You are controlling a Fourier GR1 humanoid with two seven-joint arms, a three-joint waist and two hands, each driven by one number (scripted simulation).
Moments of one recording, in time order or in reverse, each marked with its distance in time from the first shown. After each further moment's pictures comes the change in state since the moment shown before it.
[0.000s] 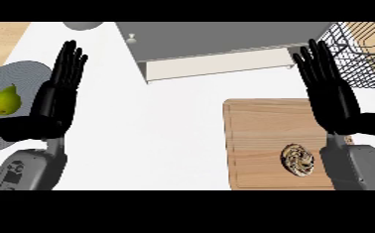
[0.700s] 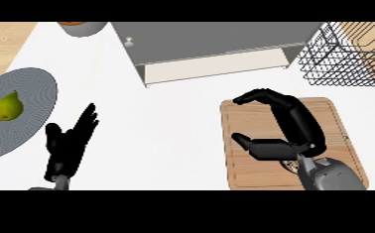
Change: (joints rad) left arm 0.234 -0.004 -0.066 0.203 0.025 -0.043 0.235; right arm 0.053 0.011 0.271 -0.182 0.296 -0.035 0.046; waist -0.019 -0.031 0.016
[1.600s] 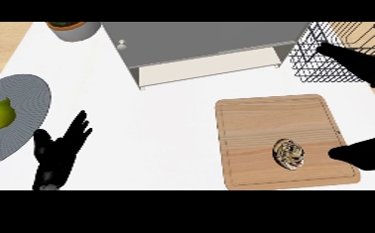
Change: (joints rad) left arm 0.069 0.026 0.024 -0.052 0.015 -0.003 0.037; right arm -0.127 -0.594 -0.122 -0.376 0.315 0.208 0.687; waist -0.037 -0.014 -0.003
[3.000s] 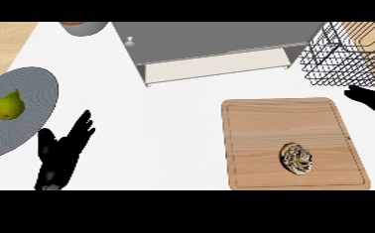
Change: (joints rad) left arm 0.007 -0.022 0.003 -0.043 -0.037 -0.026 0.041; right arm 0.171 -0.138 -0.203 -0.193 -0.365 0.360 0.268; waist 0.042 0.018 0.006
